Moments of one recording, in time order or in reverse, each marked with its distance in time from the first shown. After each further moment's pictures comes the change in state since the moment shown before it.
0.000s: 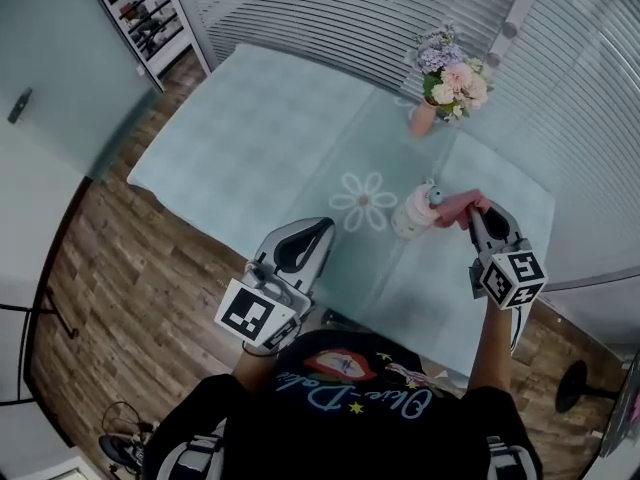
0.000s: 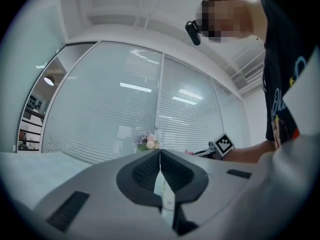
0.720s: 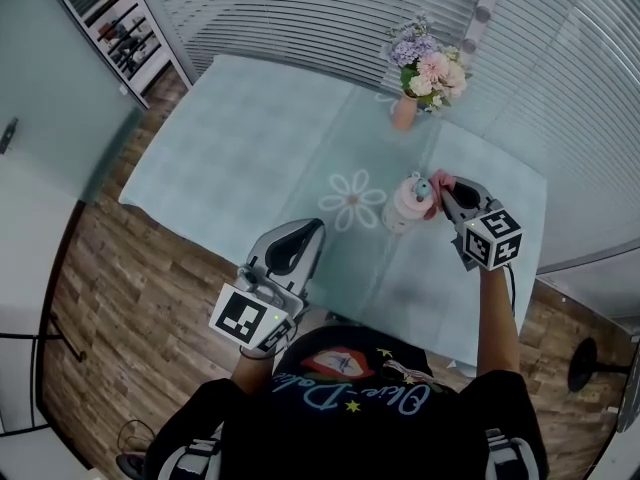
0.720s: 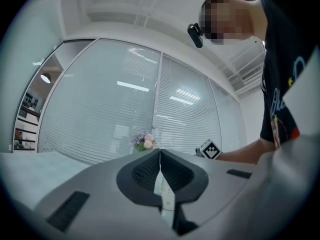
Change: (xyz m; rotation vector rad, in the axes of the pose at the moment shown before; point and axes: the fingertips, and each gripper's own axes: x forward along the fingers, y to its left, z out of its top) left arm 0.004 -0.004 0.000 0.000 0.007 -0.044; right arm 0.049 0.006 -0.029 -0.048 0.112 0.132
